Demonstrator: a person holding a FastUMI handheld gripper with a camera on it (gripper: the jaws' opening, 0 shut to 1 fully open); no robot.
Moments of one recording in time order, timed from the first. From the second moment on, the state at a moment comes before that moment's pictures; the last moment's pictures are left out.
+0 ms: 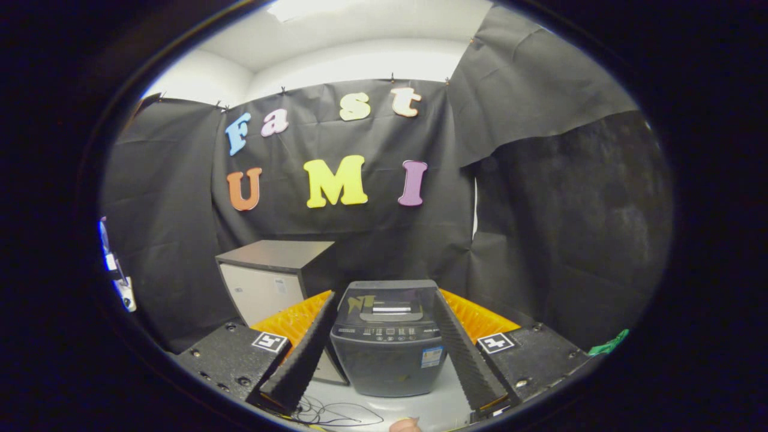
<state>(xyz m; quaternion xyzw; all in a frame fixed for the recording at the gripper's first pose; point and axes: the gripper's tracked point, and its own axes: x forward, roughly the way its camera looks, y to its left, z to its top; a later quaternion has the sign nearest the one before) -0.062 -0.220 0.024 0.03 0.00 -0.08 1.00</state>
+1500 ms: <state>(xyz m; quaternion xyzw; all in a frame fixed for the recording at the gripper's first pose) -0.056 -0.239 -0.016 0.04 0.03 -0.08 1.00</state>
